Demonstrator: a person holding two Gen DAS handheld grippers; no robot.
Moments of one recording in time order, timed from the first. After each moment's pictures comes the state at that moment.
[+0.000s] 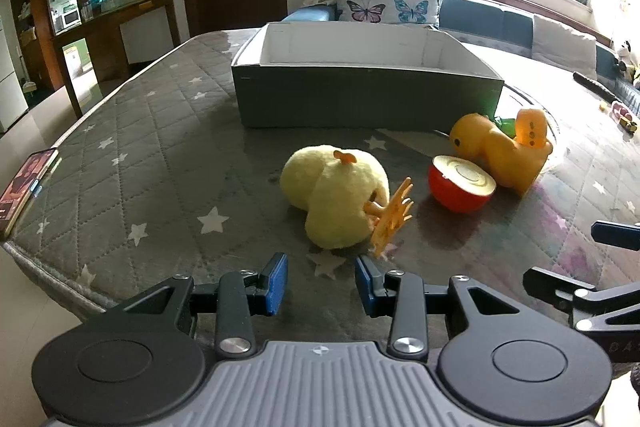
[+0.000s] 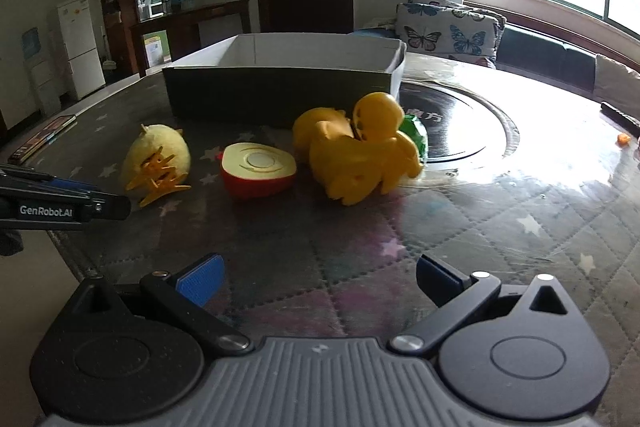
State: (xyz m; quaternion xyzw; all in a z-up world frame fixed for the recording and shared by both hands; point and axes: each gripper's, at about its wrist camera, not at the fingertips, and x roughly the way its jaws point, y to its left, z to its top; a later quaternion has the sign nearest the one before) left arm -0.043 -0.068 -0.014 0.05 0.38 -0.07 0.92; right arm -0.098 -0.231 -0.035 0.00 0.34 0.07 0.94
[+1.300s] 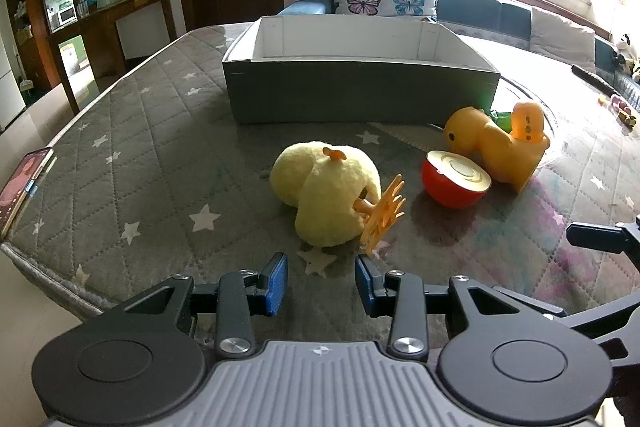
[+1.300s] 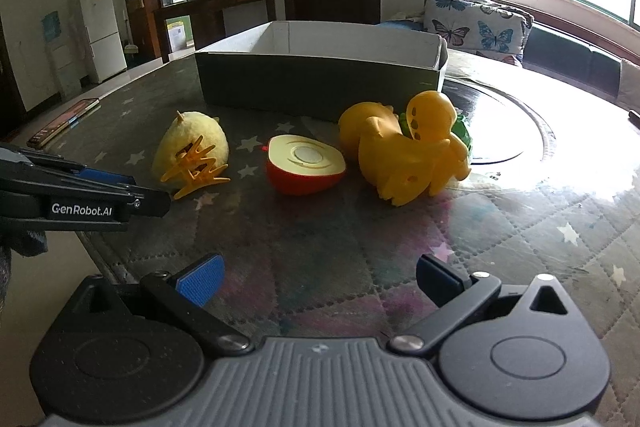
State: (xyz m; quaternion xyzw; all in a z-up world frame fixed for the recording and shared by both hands) left arm -0.041 -0.072 -0.012 0.05 0.39 -0.08 0.92; right arm -0.092 -0.217 -0.035 -0.01 0.36 0.10 0.93
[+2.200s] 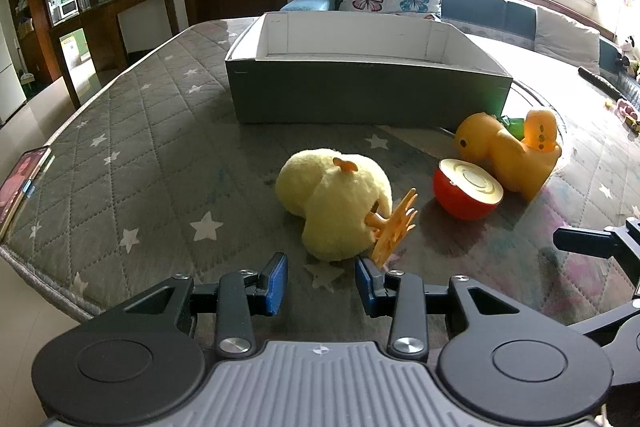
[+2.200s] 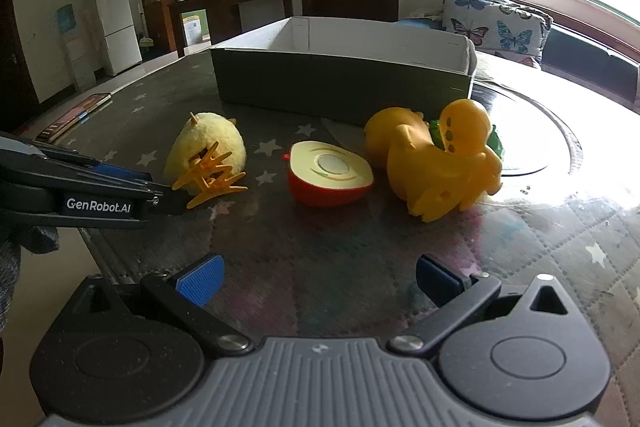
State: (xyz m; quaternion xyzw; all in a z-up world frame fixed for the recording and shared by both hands) left arm -0.028 -0.071 -0.012 0.05 0.40 -0.07 0.91; right arm -0.074 -0.203 -0.035 -0.02 0.36 0.13 0.92
